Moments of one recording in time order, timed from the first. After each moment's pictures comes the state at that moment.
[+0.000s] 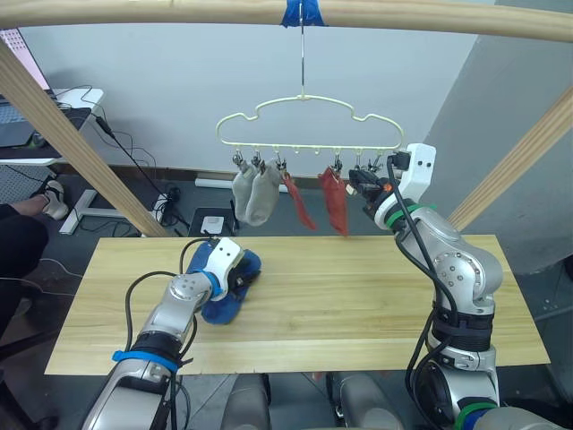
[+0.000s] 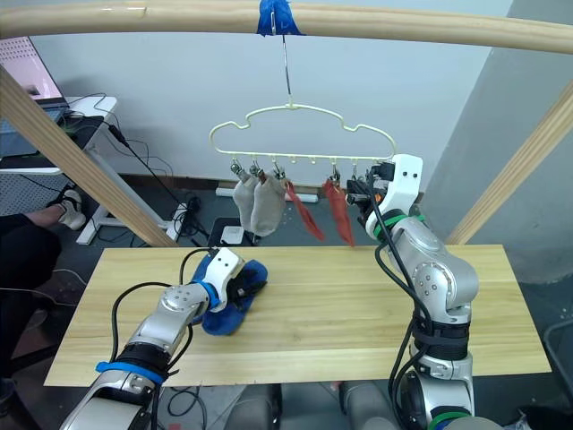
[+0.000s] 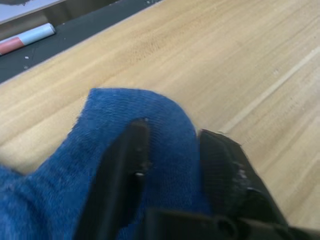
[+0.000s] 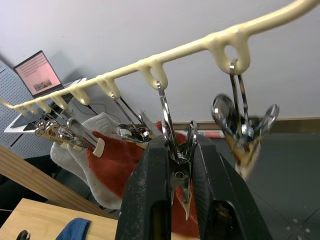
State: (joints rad) left arm -0.38 0.47 -0.14 0.56 0.05 0.05 -0.69; right arm -0.57 -0.05 -0.18 -0.31 0.56 0.93 0.02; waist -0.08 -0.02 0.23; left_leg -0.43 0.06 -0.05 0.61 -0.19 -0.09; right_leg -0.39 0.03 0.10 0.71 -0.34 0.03
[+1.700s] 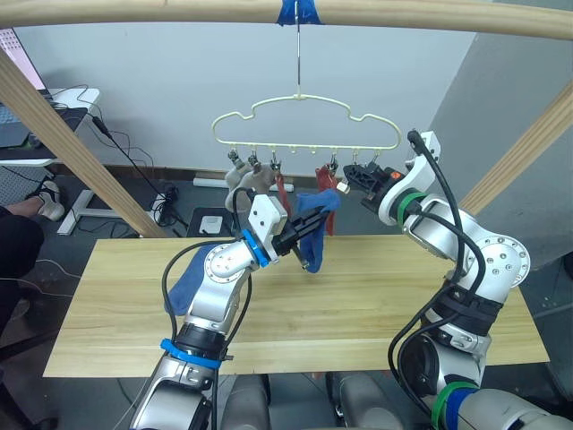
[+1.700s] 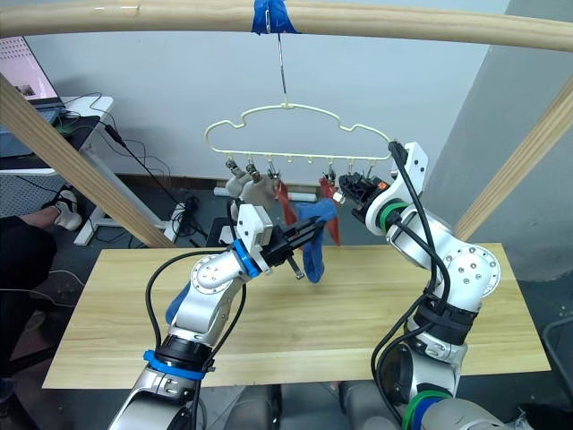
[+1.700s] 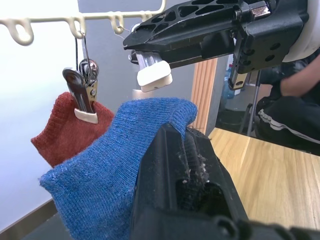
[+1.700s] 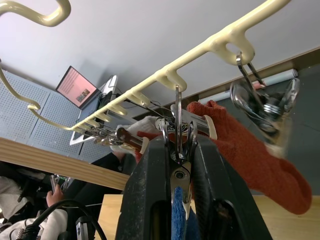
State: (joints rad) left arm -0.43 0.21 -0.15 0.13 -0.14 -0.19 -0.75; right arm -0.73 0.04 -0.48 -0.30 1.20 1.27 -0.51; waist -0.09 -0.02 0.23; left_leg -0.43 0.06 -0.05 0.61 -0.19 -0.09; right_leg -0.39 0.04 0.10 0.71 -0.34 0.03
